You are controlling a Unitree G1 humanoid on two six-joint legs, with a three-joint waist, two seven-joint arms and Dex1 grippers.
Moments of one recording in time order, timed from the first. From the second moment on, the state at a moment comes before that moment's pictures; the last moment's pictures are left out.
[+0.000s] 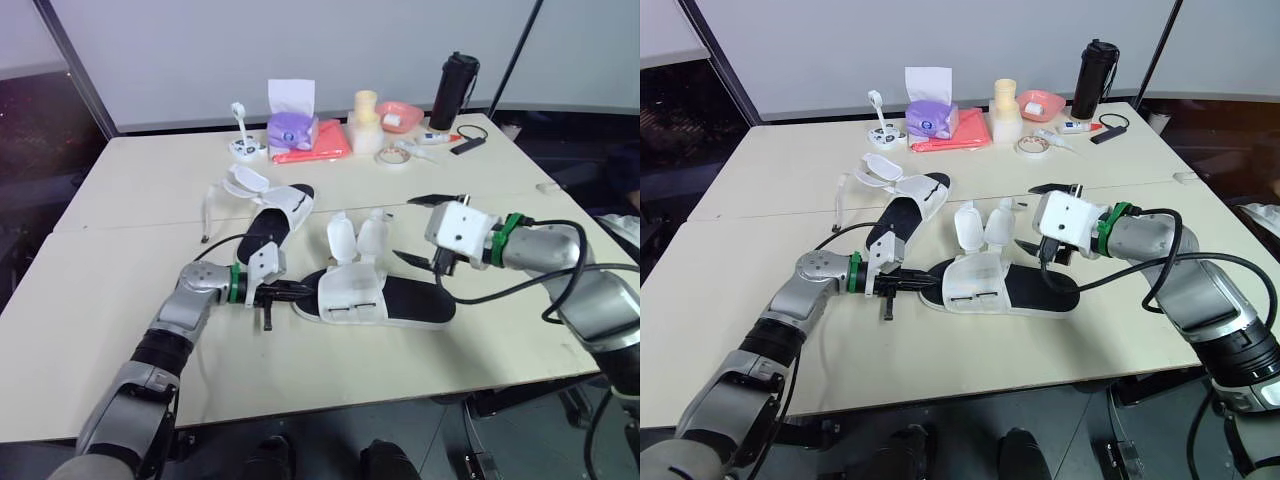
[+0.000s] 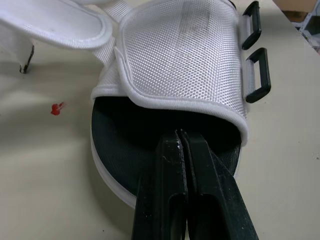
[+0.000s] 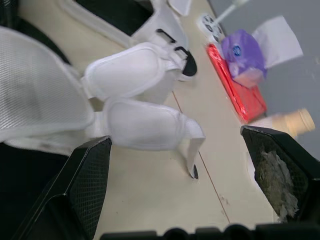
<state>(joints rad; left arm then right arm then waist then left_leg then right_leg) -0.66 0.42 -0.22 0.47 -0.21 0.04 -1.25 -0.58 -0.96 0.20 -0.23 0.10 0.28 0.72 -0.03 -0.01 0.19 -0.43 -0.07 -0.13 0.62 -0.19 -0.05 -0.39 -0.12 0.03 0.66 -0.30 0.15</state>
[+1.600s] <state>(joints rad) -0.71 0.26 -0.22 0.67 -0.12 -0.14 -1.18 -1.12 -0.26 -0.39 0.76 0.49 1.02 0.39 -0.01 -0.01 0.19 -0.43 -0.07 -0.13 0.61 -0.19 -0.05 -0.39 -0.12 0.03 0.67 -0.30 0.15</state>
